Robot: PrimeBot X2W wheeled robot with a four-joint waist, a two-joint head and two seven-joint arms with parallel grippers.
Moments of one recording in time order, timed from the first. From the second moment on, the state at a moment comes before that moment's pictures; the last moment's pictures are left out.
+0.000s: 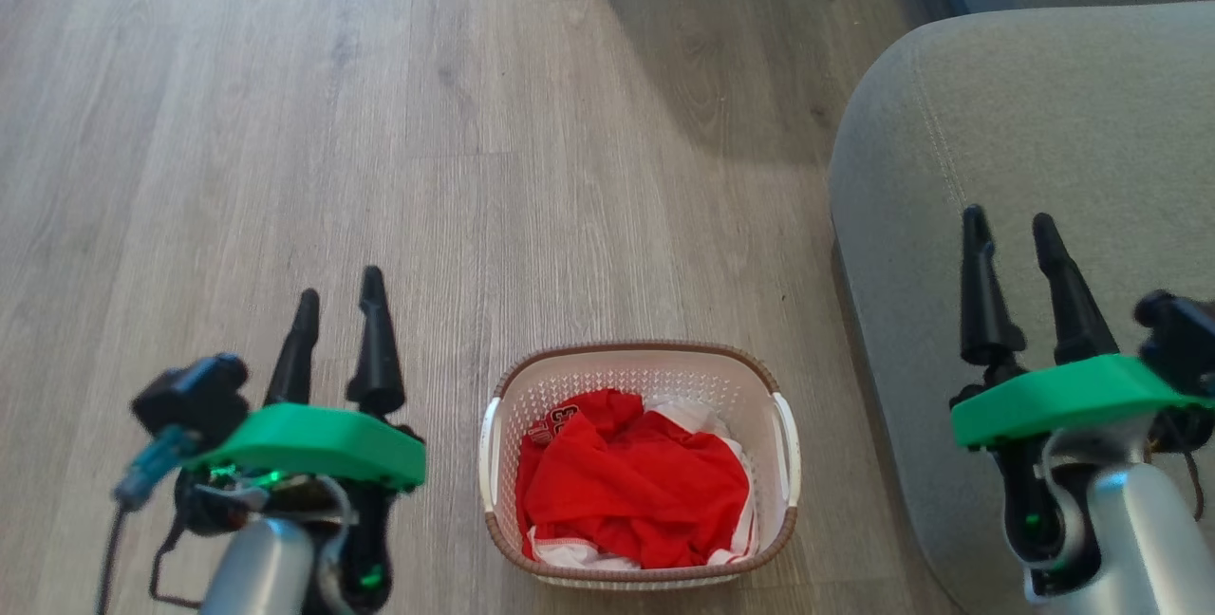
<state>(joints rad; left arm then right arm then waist) -0.04 0.06 -0.19 -0.04 -0.61 0.14 -0.11 -0.10 -0.08 0.04 -0.06 0.51 0.12 -0.11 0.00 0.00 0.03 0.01</state>
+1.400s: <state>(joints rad) -0.11 0.13 -0.44 0.02 -0.34 0.33 -0.23 -0.10 -0.06 0.03 0.04 0.07 0.12 -0.23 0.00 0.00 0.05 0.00</state>
